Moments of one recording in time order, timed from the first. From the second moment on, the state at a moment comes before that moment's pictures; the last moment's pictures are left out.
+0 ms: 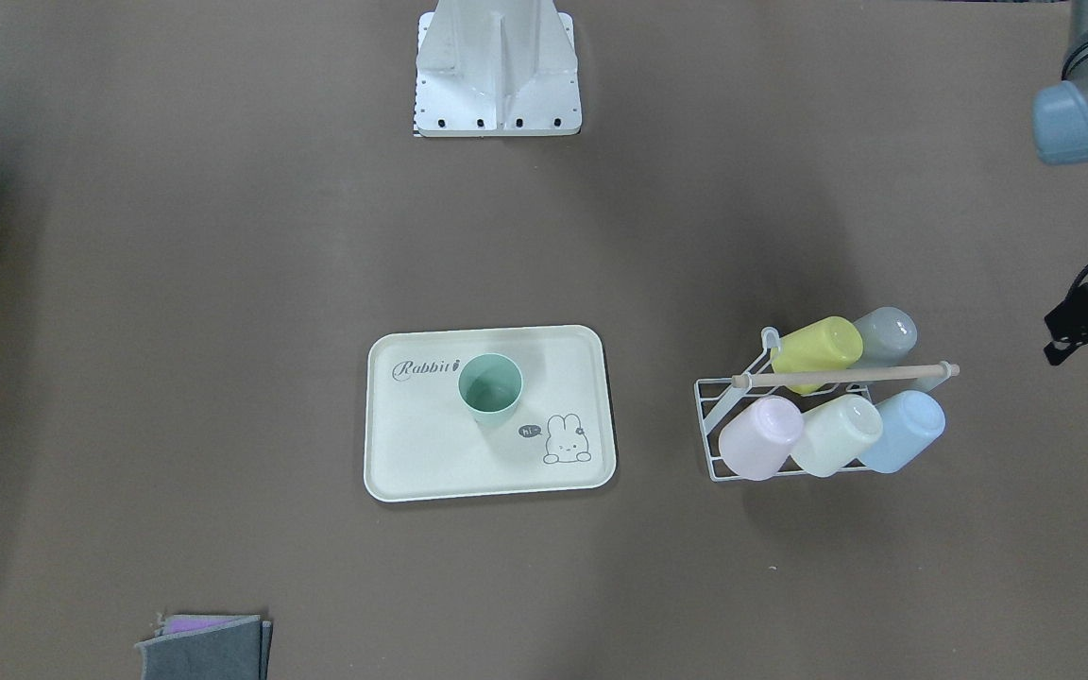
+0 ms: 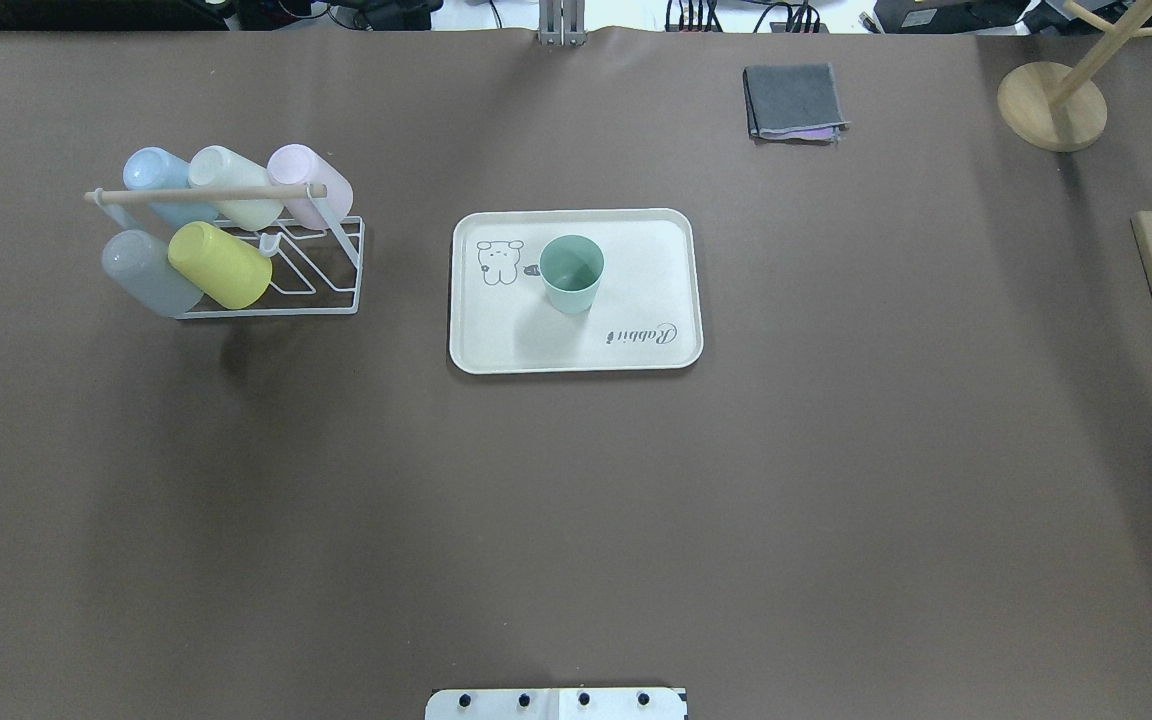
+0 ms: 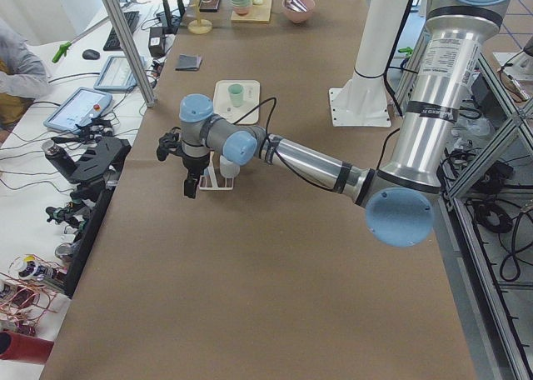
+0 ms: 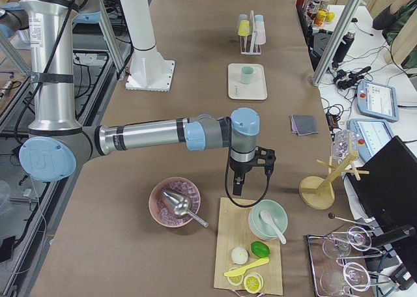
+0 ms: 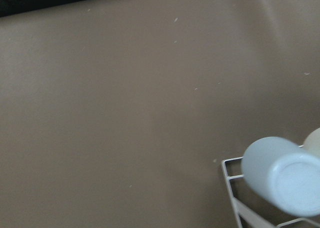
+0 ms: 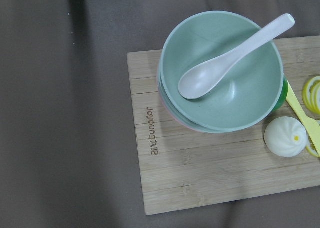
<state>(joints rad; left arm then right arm) -1.32 -1.75 -1.69 -1.72 -2.20 -0.41 1.48 -1.59 1.75 -1.58 2.20 0.32</state>
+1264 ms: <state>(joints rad) -1.51 -1.39 -1.73 -1.61 -2.47 -0.17 1.48 -1.59 1.75 -1.58 2.20 0.32</state>
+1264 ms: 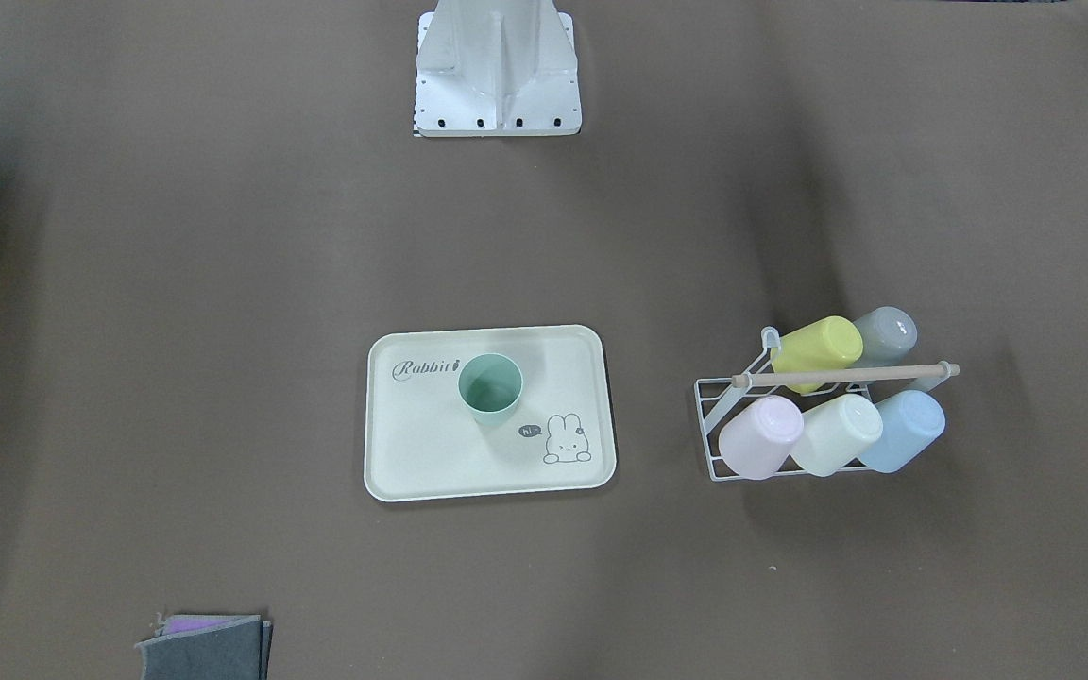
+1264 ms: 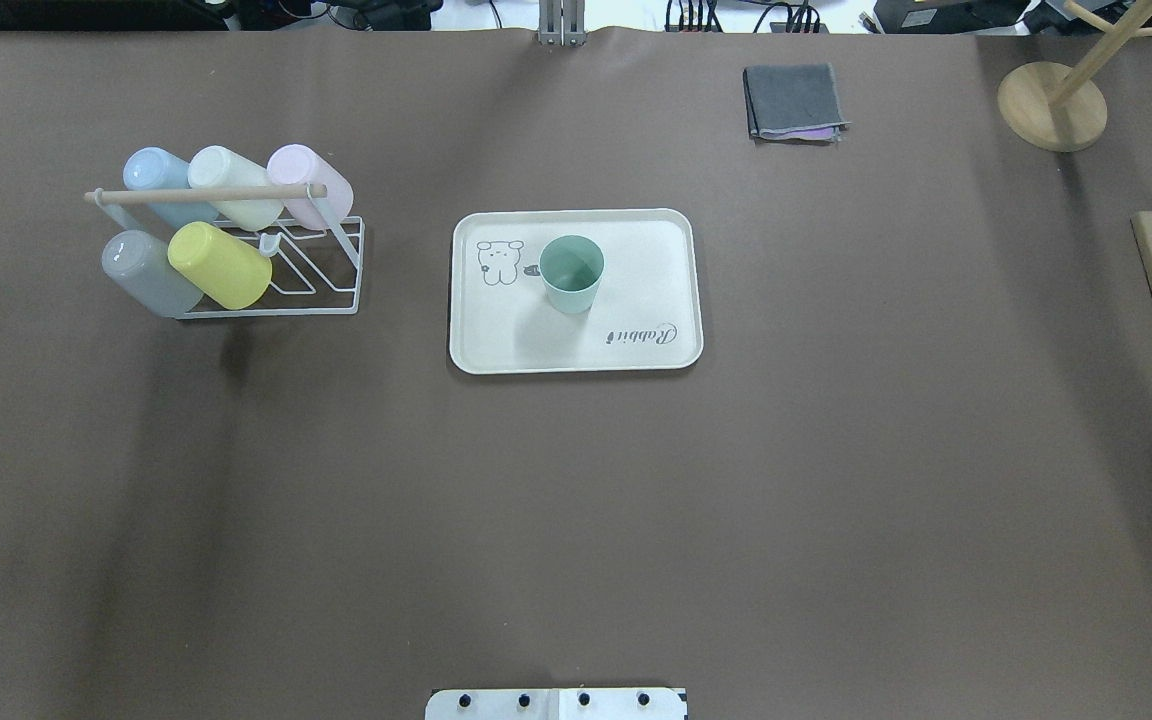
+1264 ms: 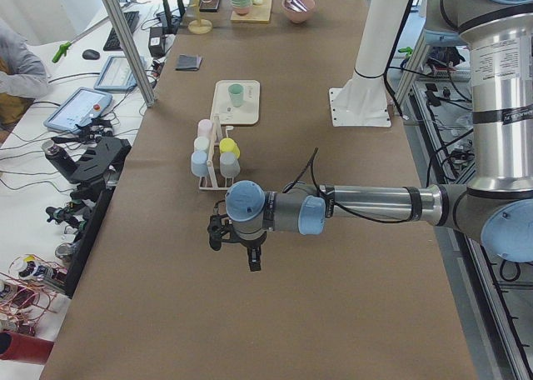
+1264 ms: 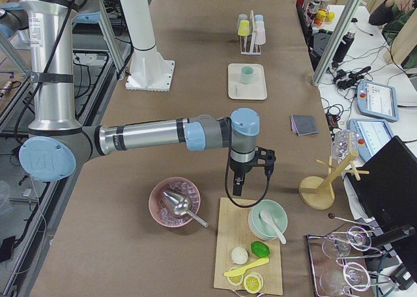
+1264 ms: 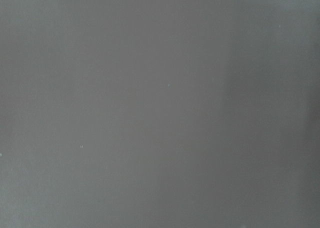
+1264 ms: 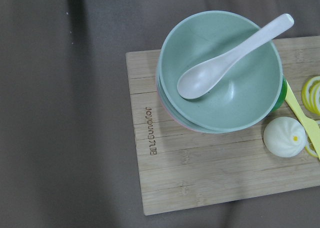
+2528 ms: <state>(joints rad) -1.61 -1.39 -1.77 -1.38 -2.34 0.19 1.48 -1.59 1.75 -1.58 2.20 0.32</state>
